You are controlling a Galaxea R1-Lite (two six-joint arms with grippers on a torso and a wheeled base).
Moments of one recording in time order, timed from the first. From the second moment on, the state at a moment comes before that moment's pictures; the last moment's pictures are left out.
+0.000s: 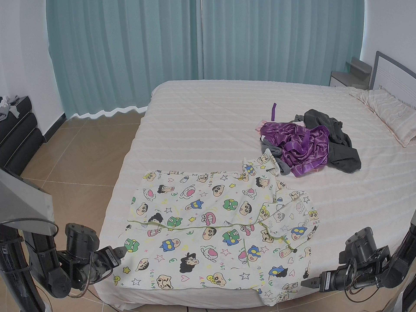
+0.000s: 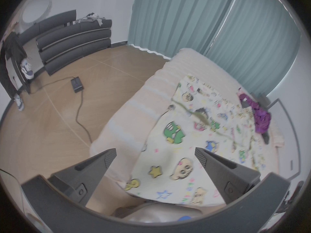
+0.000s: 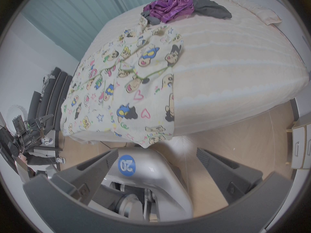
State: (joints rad) left arm -0.27 2.08 -0.03 -1.25 0.22 -0.74; right arm 0.43 1.84 -0.02 -0.76 0.01 0.56
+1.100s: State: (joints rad) left arm -0.10 2.33 -0.39 -1.25 -0.12 -0.45; right arm 0.41 1.78 -0.04 -0.80 0.06 0.56
